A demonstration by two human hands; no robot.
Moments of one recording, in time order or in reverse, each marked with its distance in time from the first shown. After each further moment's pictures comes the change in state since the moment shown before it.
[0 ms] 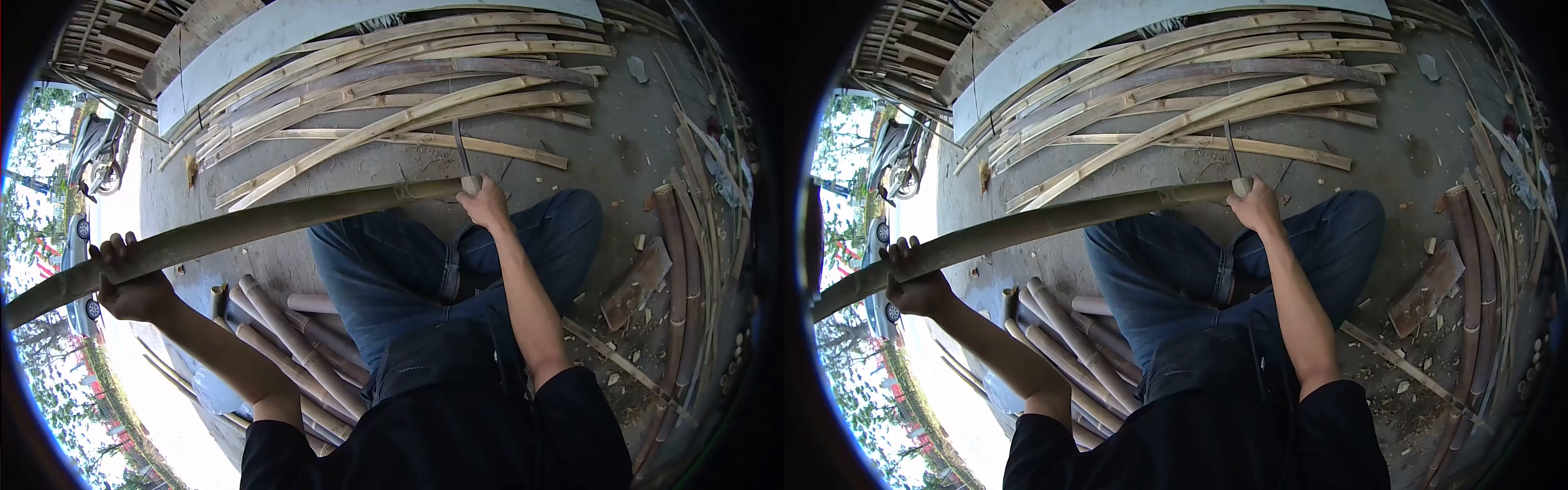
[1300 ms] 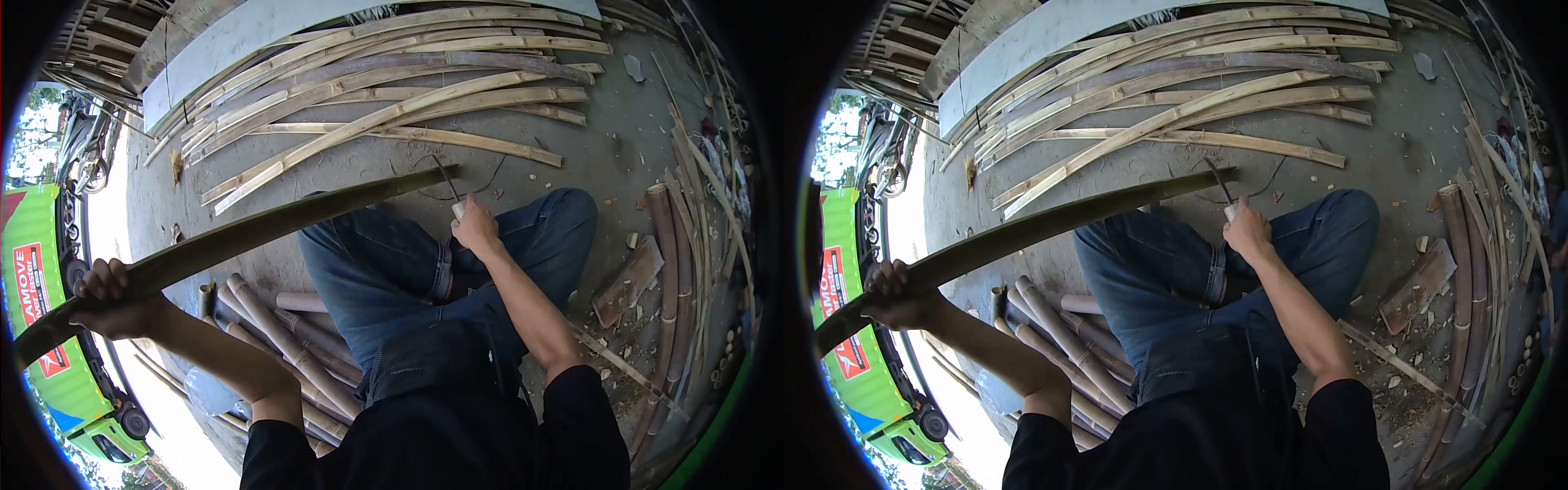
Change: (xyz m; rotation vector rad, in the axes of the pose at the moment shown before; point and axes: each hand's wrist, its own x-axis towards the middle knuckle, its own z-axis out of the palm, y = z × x) left_hand -0.008 0.009 0.006 -0.123 -0.235 0.062; right_hand -0.057 -0.029 0.002 -0.302 -0.178 -0.016
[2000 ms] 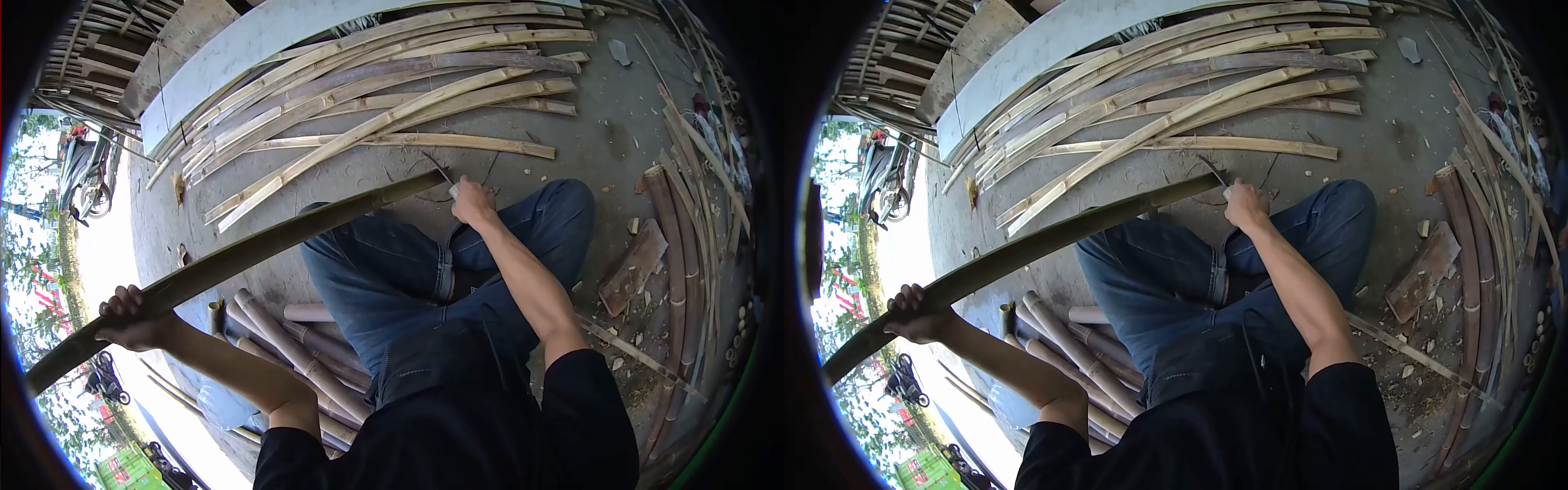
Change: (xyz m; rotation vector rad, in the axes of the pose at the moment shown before) left_hand -0.009 -0.010 -0.015 0.255 0.444 0.054; right_hand 0.075 0.040 0.020 -0.139 0.013 0.065
